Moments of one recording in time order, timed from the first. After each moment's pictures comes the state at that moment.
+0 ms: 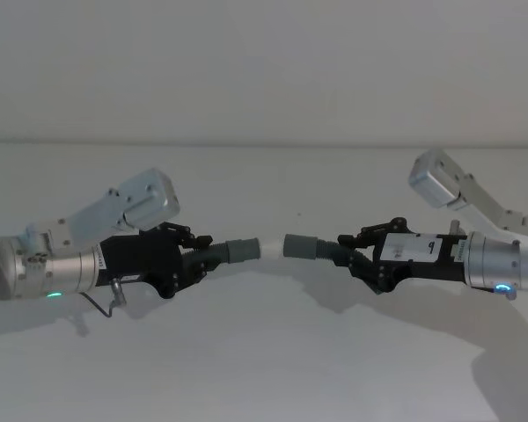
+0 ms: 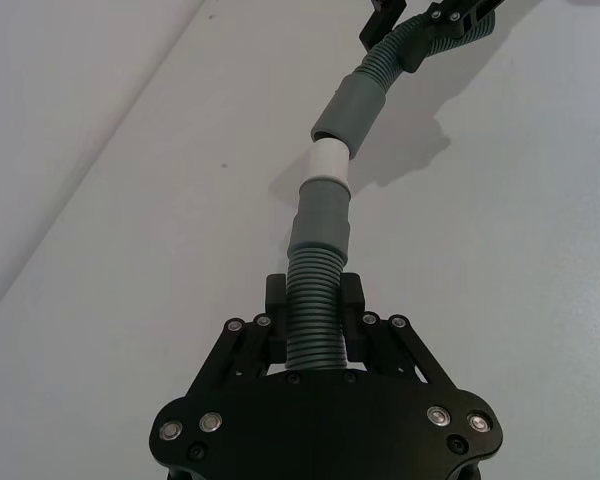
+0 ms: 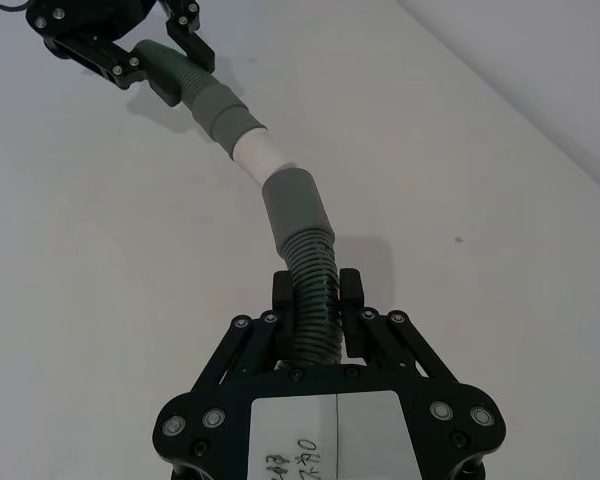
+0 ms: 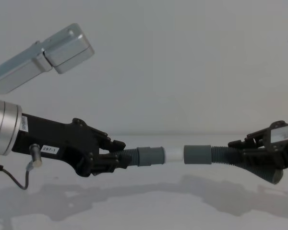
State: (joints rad) left arm -0.51 0.61 0.61 -1.54 -0.21 0.14 -0.73; right arm 0.56 0.66 -0.63 -1.38 0.41 0.17 0.82
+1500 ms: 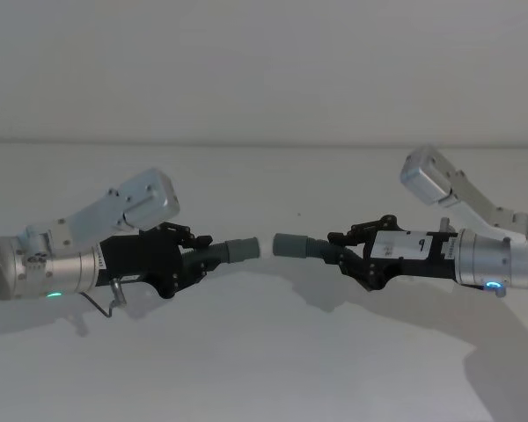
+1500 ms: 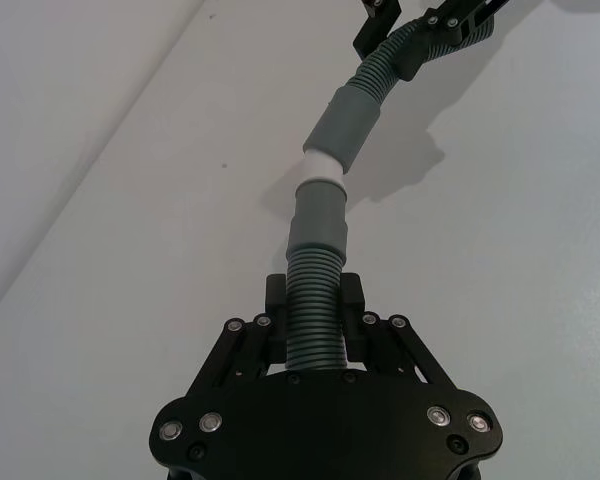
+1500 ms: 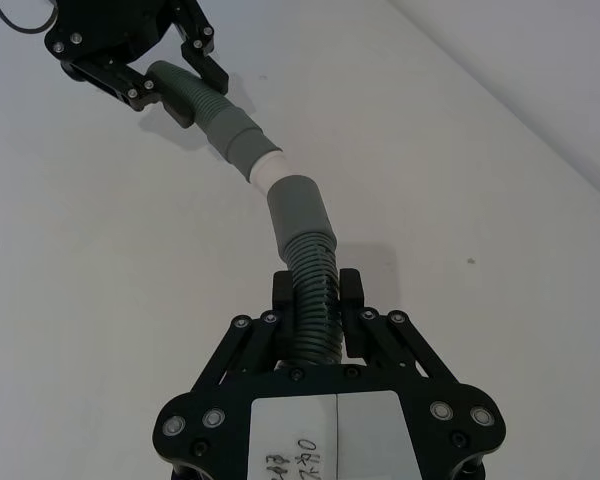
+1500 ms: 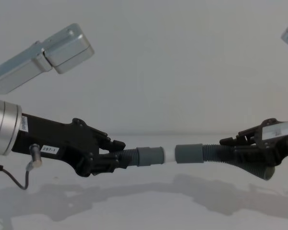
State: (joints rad) left arm -0.51 0.61 0.61 -1.54 -0.21 0.14 -0.73; right arm 0.58 0.65 -0.65 -1.38 0.43 0.16 0.82
